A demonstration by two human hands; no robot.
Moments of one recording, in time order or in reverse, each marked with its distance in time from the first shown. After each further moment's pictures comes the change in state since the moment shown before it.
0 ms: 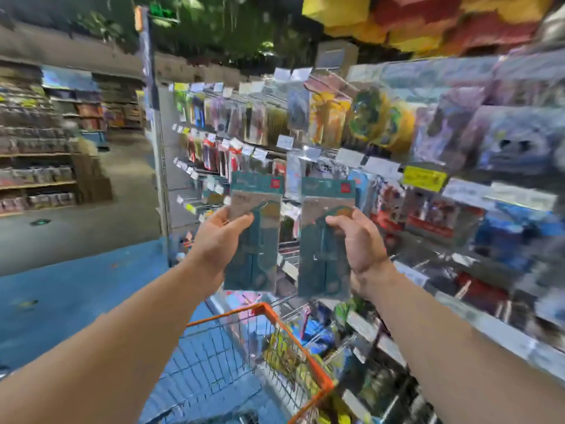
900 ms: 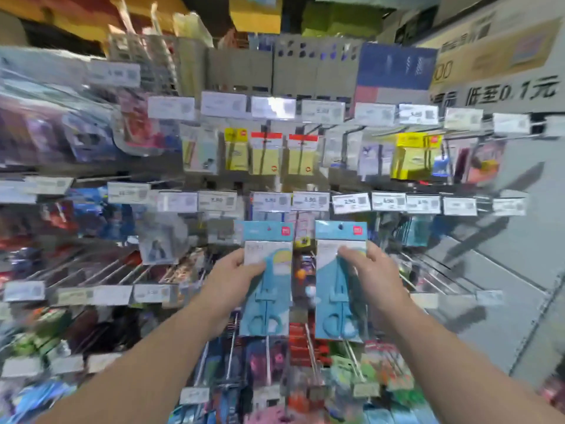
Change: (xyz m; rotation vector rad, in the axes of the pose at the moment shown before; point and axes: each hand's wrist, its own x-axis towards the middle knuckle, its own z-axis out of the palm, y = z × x) left_hand -0.340 -0.060 0.506 0.068 -0.998 -0.229; right_hand -0.418 -0.177 -0.478 -0.326 1.035 -0.080
